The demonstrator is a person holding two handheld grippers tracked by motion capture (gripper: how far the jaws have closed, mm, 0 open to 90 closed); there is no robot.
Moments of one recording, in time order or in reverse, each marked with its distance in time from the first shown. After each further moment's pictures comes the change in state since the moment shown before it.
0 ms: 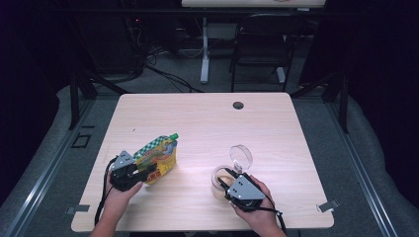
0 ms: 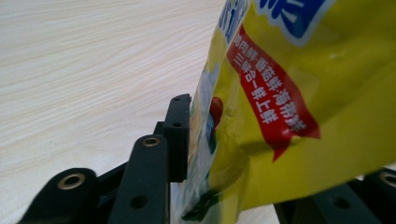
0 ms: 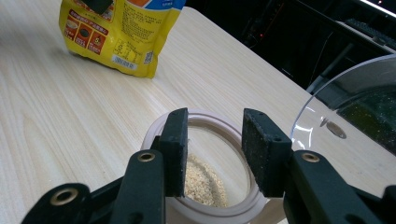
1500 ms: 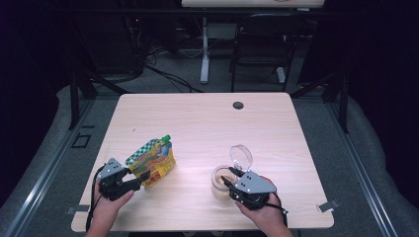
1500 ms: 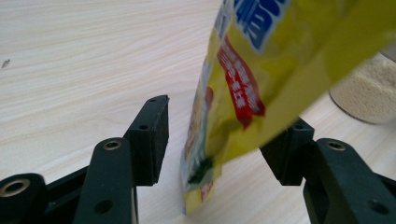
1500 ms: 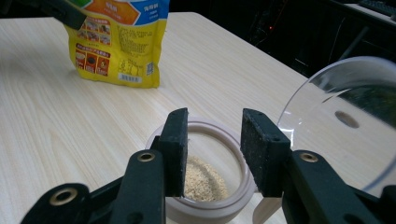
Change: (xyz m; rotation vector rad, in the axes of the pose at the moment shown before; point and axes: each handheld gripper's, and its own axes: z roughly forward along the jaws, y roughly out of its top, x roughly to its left) left arm -0.002 -0.017 -0.029 -0.025 0.013 -0.039; right arm -0.017 0.011 -0.015 0.006 0.053 0.110
